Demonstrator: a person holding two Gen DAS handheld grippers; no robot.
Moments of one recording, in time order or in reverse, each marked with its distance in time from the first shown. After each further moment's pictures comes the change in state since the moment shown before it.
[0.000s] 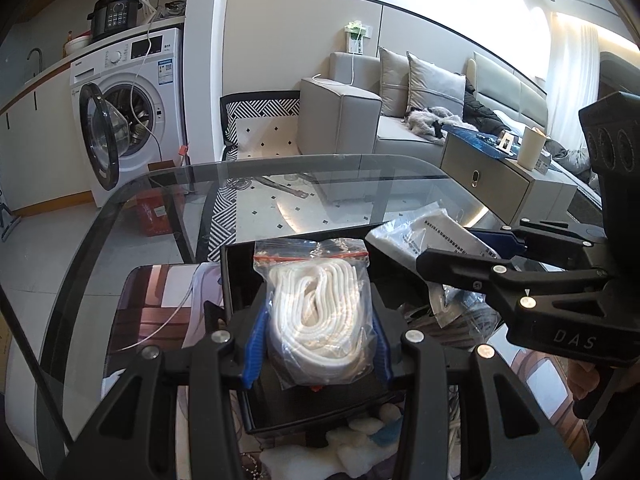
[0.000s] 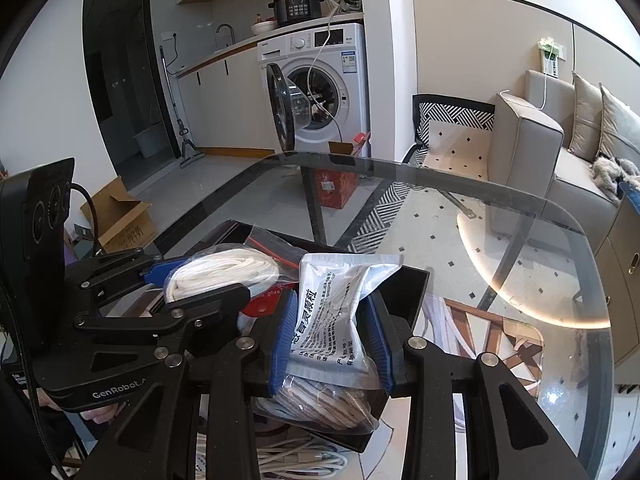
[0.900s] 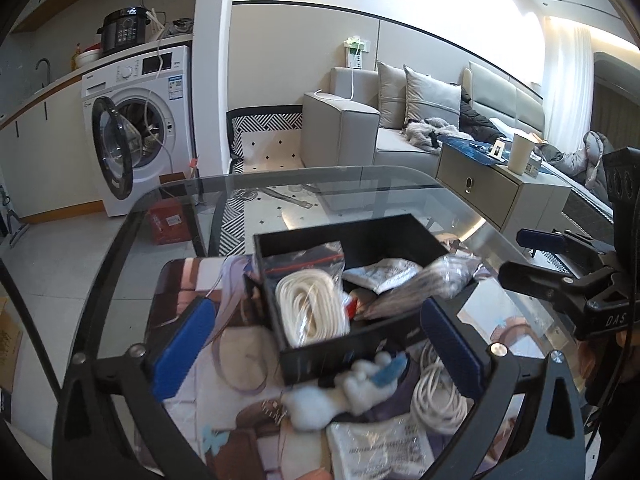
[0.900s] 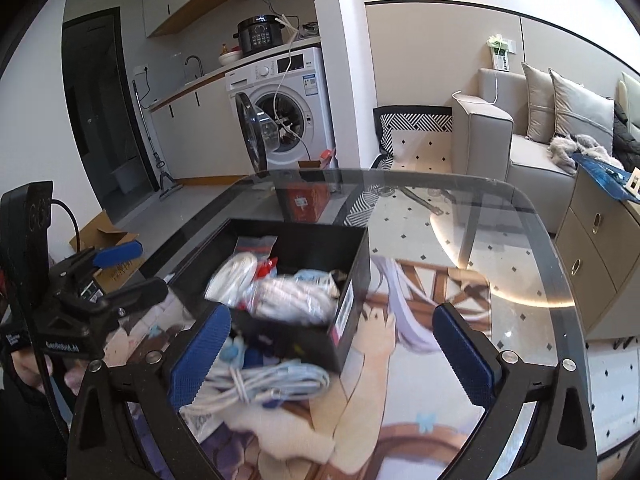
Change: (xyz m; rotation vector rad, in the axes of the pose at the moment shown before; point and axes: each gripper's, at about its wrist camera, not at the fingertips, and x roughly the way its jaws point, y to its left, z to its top) left arm -0.066 0.007 -0.024 0.010 -0.049 0.016; right arm -0.081 -0.009 -0.055 0.111 -0.085 -0.081
